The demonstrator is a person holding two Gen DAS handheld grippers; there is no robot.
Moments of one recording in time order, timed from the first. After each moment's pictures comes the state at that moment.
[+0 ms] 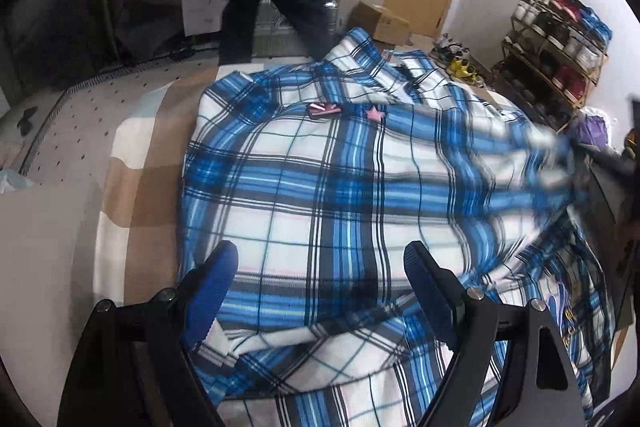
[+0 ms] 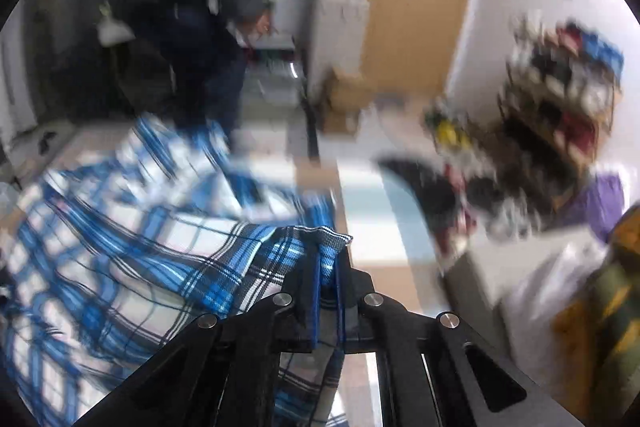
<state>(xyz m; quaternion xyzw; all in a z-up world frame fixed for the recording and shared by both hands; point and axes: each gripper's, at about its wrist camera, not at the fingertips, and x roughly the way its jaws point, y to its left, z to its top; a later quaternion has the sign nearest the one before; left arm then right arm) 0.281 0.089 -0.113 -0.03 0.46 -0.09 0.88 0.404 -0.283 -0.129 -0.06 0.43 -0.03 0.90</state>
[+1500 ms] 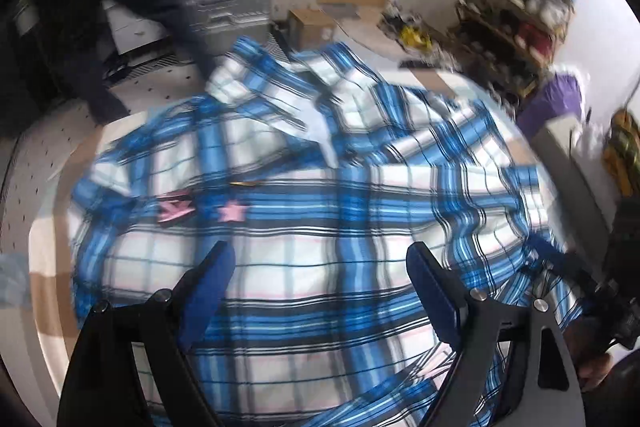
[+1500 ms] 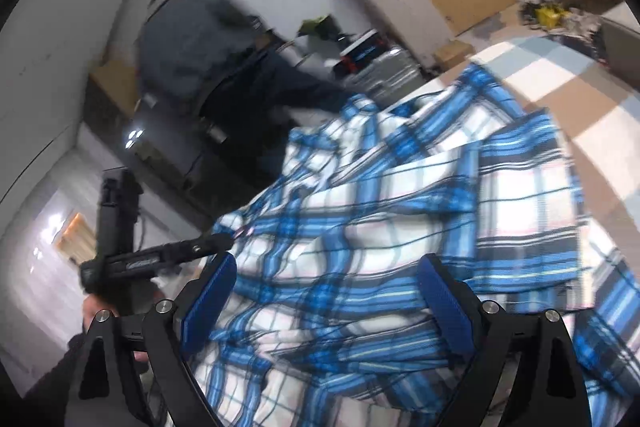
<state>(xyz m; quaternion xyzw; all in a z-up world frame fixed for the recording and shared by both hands) 0.331 -0.021 -0.090 0.04 0.49 -0.19 0.85 0.305 -0.278 -0.158 0.31 0.29 0.19 0.88</state>
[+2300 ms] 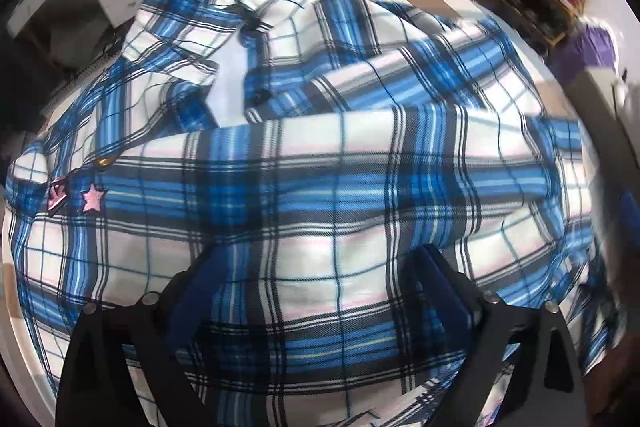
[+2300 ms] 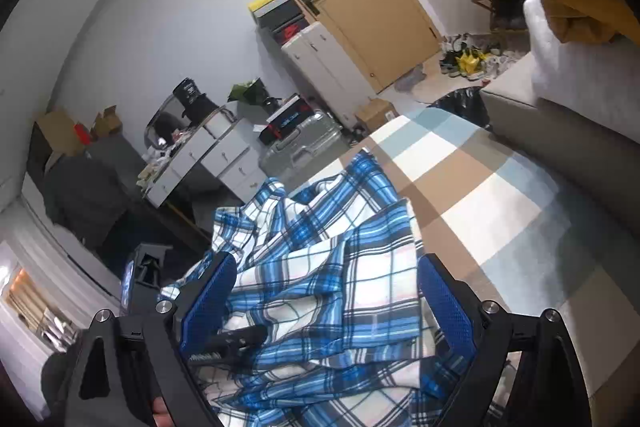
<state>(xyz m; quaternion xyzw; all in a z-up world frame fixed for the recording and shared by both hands) 0.360 -0.097 -0.136 0.08 0.57 -0.13 0.81 0.287 -0.336 -0.136 0.32 0.24 0.04 0.91</state>
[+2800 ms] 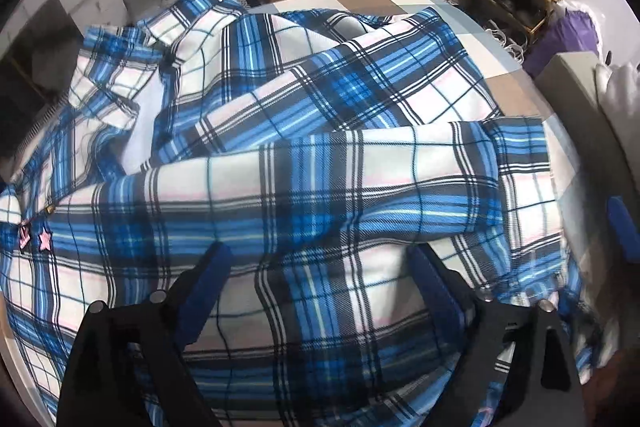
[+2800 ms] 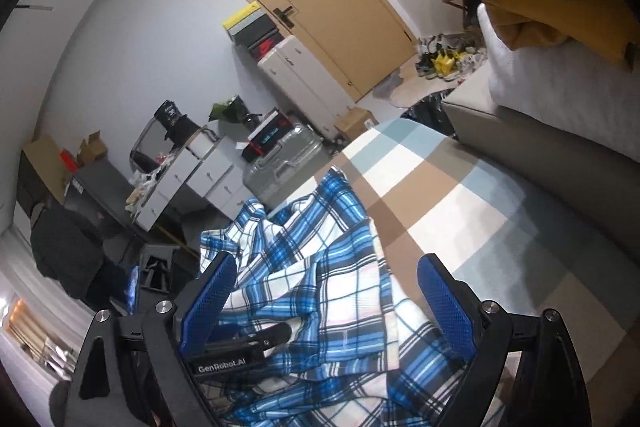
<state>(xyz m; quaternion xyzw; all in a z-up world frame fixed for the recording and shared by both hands) 0.375 -0.139 -0.147 0.10 0.56 -0.17 0.80 0.284 -0.360 -0.138 0.35 0.24 0.00 0.91</state>
